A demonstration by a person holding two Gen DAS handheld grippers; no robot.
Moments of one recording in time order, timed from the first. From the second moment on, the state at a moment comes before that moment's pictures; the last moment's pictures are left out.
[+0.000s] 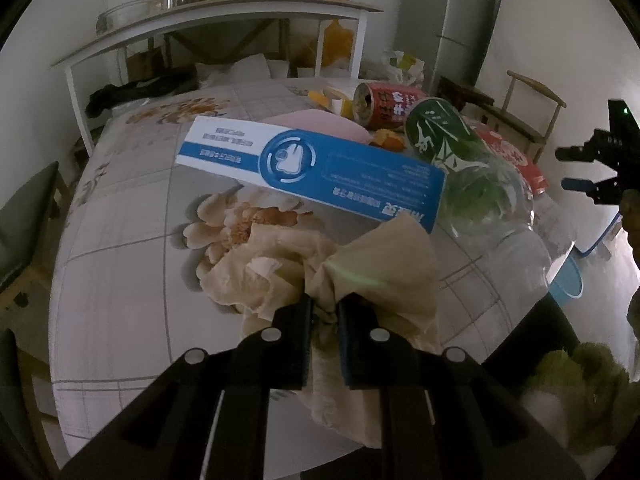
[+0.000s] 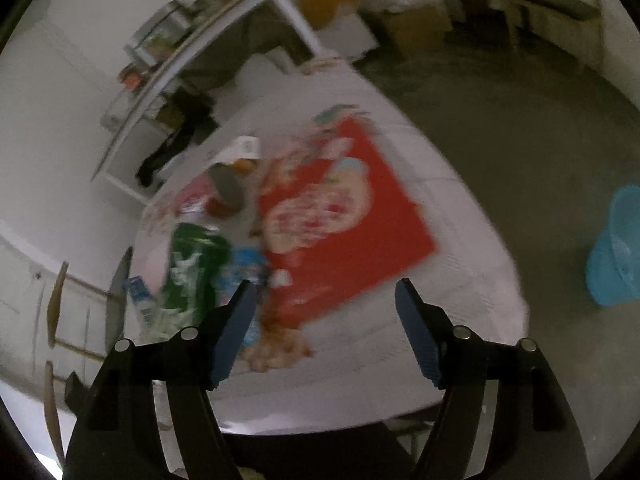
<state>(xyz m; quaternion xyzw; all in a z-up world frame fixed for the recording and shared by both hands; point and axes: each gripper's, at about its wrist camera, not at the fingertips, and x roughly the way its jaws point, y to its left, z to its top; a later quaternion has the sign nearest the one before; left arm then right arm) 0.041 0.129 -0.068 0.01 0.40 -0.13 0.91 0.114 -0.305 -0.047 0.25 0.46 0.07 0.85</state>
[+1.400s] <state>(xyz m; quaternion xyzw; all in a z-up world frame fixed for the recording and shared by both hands) 0.000 0.115 0.043 0.02 0.29 -0.13 0.95 0.110 -0.275 -0.032 0.28 0.45 0.17 0.83</state>
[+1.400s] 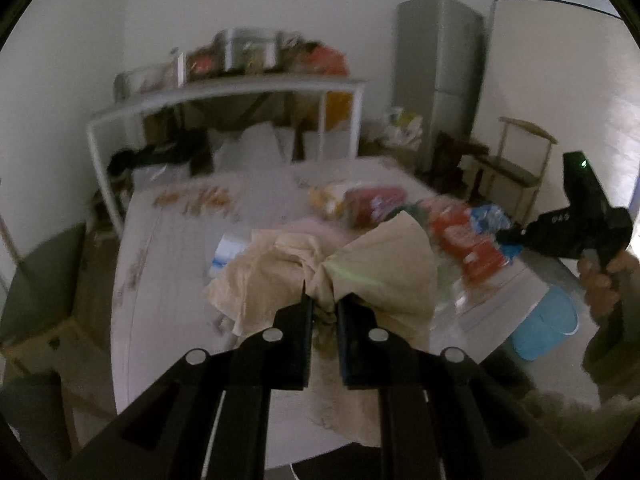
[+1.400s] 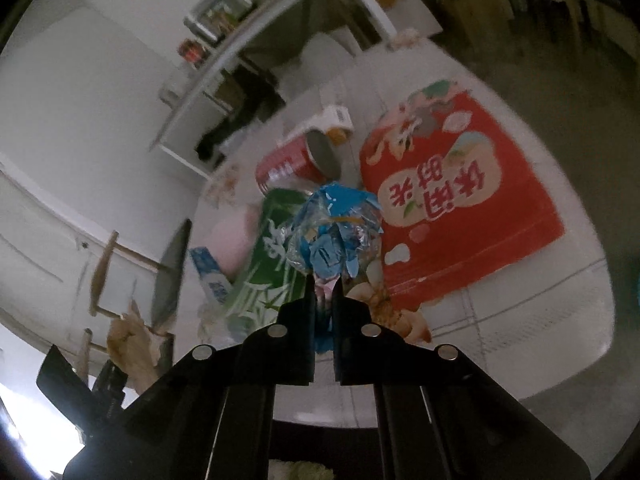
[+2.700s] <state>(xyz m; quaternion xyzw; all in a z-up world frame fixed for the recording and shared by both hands) 0.163 -0.602 -0.096 0.11 0.61 -0.47 0.63 -0.043 -0.686 -0.152 0.53 0.32 -0.22 0.75</state>
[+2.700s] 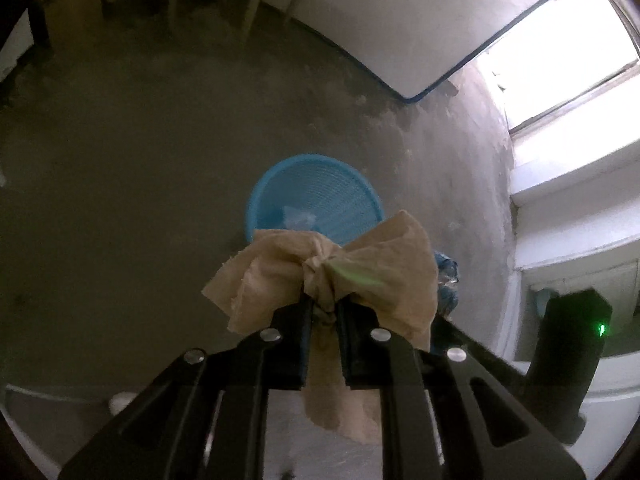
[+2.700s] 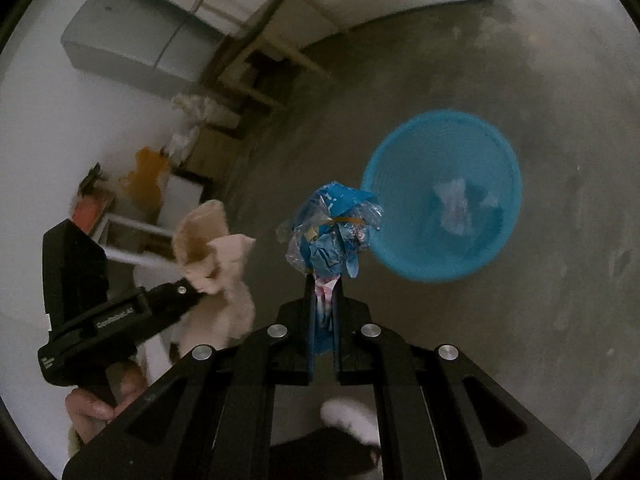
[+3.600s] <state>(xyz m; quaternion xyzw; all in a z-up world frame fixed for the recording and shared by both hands) 0.156 -0.477 0.031 0.07 0.51 -0.55 0.65 -0.075 -0.671 -0.122 0.49 0.28 -0.22 0.79</state>
